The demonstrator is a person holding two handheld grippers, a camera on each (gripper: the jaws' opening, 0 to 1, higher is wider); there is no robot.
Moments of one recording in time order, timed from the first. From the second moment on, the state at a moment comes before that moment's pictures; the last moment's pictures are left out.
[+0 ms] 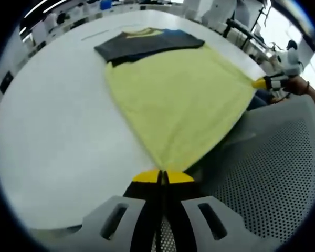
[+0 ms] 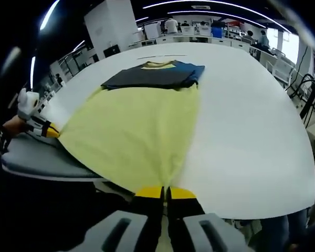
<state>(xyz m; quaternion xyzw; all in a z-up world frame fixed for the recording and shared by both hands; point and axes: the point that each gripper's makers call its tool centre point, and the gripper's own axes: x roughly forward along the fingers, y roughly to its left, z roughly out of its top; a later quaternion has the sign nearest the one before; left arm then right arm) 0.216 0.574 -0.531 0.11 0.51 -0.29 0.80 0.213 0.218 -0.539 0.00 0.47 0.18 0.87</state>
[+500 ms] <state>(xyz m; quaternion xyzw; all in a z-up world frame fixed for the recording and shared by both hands) 0.232 0.572 -0.488 0.11 0.47 -0.30 0.83 0.225 0.223 -0.492 -0.02 0.45 0.20 0.87</state>
